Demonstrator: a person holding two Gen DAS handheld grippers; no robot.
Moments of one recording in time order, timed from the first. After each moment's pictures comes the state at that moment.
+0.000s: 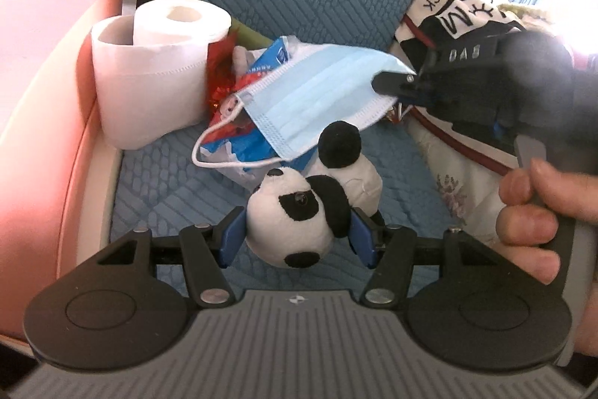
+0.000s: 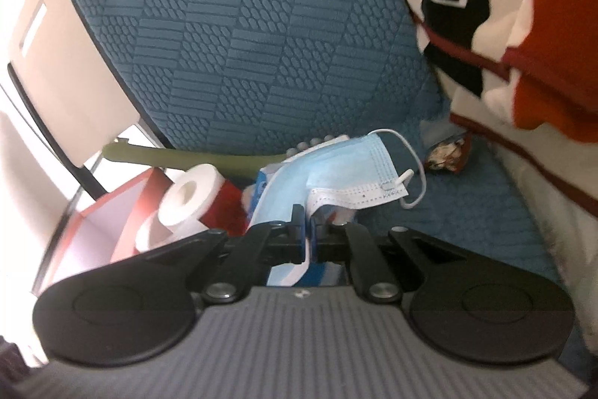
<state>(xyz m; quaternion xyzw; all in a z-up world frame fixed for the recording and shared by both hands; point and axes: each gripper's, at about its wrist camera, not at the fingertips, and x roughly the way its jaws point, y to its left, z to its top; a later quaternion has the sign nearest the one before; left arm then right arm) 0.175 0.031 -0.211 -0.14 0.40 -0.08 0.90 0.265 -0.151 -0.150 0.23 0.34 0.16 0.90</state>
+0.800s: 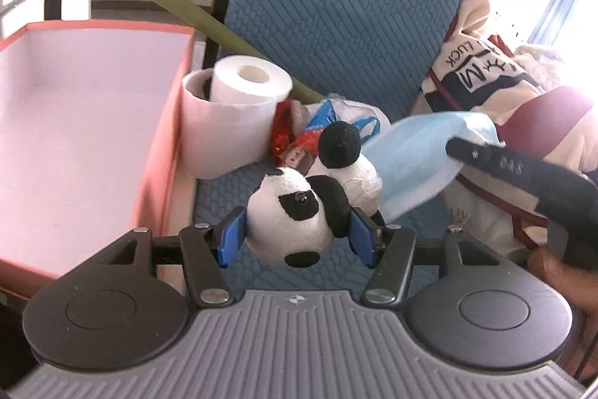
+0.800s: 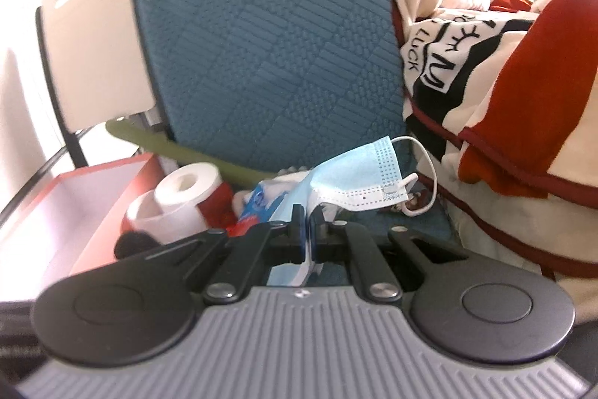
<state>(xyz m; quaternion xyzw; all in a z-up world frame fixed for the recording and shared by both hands) 0.126 0.070 -0.152 -0.15 0.36 -0.01 0.92 0.205 -0.143 -0.119 0.10 0.26 0.12 0.95</state>
